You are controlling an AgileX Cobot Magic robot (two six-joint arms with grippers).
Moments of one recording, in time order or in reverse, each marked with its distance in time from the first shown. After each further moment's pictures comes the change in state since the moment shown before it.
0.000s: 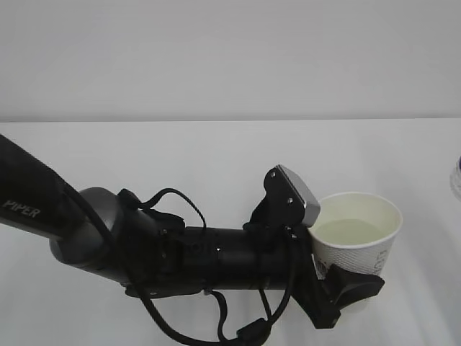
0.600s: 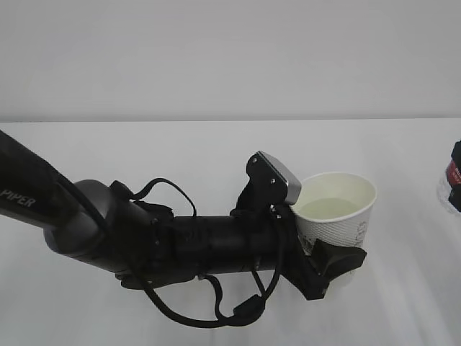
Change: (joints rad) left arm 0.042 0.000 0.000 -0.065 0.002 0.000; right arm 0.000 0.156 -0.002 0.000 -0.116 0.054
